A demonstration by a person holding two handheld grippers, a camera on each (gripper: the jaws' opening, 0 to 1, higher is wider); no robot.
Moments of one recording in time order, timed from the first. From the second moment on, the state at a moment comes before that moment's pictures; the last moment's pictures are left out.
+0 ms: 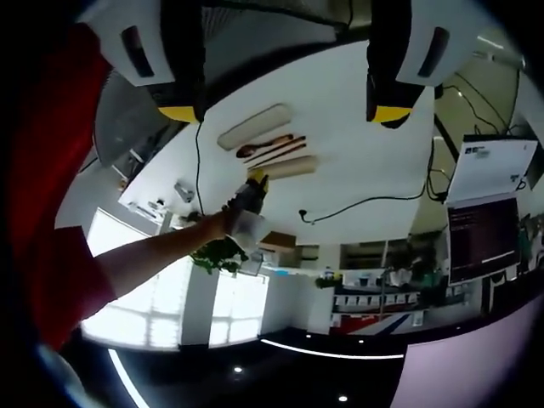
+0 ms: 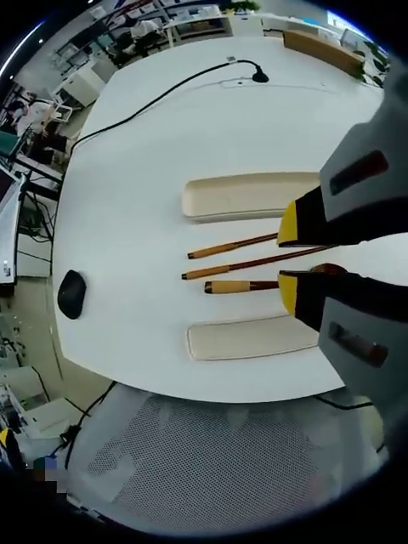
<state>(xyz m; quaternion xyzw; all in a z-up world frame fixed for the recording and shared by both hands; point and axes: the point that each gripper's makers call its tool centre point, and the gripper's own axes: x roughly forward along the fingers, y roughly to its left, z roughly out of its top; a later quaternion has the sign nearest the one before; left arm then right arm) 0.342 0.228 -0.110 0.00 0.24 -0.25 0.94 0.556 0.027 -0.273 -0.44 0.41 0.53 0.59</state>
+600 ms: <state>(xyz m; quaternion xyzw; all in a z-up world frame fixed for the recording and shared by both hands) 0.341 0.230 -0.111 0.00 0.24 -0.25 0.94 0.565 0.027 -0.277 -0.44 0.43 0.51 0.60</state>
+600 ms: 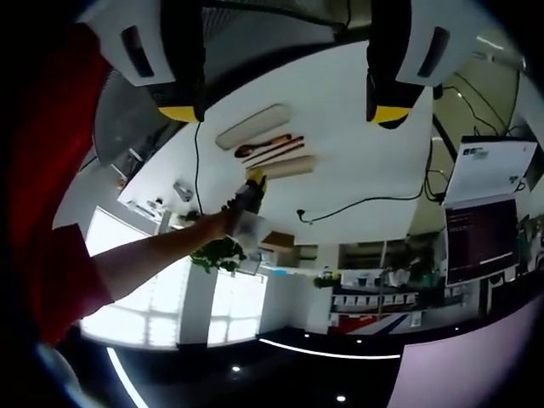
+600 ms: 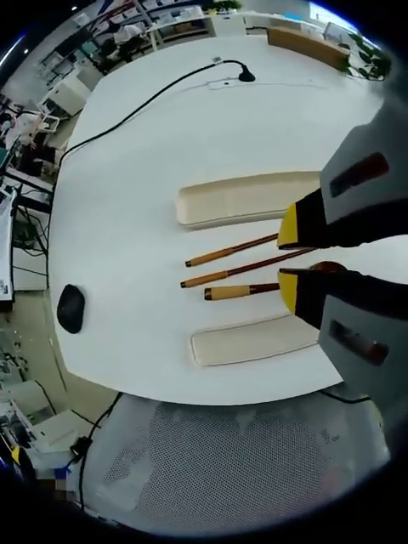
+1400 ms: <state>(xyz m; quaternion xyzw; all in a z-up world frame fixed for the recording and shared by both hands) 0.335 0.238 -0.110 0.00 0.24 -0.24 0.94 0.571 0.038 -0.281 -0.47 0.41 0.53 0.57</state>
